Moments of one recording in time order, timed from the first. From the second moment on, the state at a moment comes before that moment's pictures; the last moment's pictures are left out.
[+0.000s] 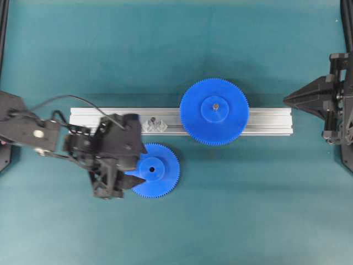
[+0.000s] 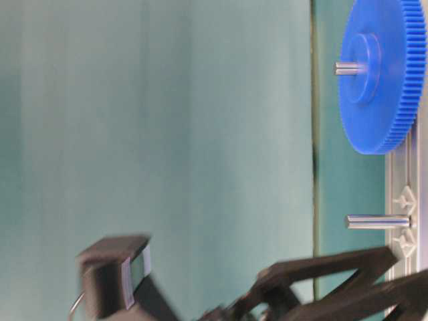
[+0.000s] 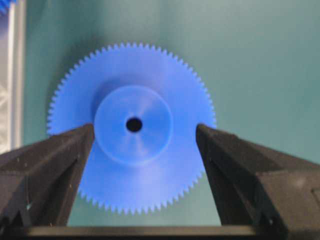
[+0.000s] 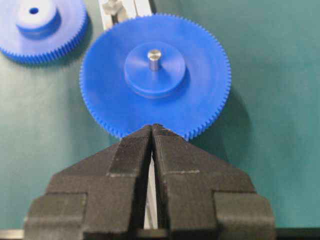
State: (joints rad) left arm -0.14 -0.05 0.70 0.01 0.10 -0.13; right arm -0.18 -0.93 1.15 0.03 0.33 0.02
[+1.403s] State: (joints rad) left arm -0.12 0.13 0.54 0.02 0.33 -0.12; right arm -0.18 -0.96 1.17 0.03 0.33 0.02
